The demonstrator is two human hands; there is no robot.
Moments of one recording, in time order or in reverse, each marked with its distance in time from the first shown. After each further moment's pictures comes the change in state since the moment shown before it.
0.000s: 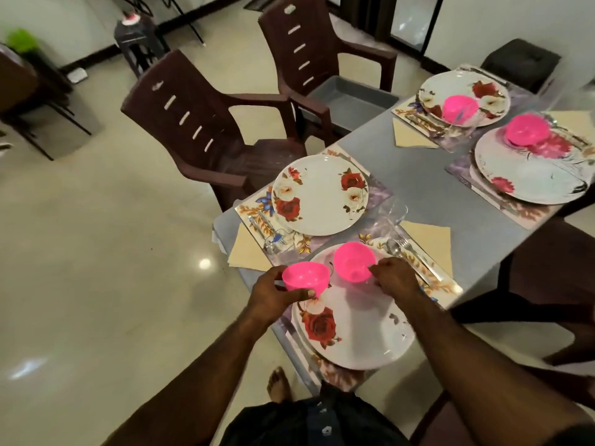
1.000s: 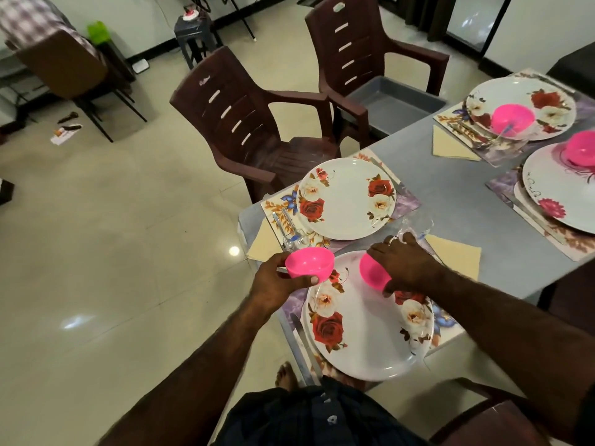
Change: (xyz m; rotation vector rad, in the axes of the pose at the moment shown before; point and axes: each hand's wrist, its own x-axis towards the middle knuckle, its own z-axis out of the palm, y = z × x) left_hand -0.005 0.032 -0.006 0.034 0.171 -0.003; right_hand 0.023 -0.071 -0.046 -1.376 -0.250 -0.934
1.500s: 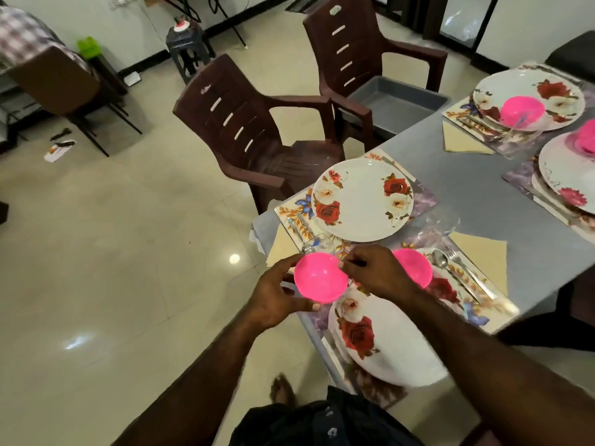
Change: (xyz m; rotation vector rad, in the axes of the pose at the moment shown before) left_hand 0.003 -0.021 -0.071 0.084 -0.203 0.231; right_hand 0.014 -0.125 -0.062 1.155 0.414 0.201
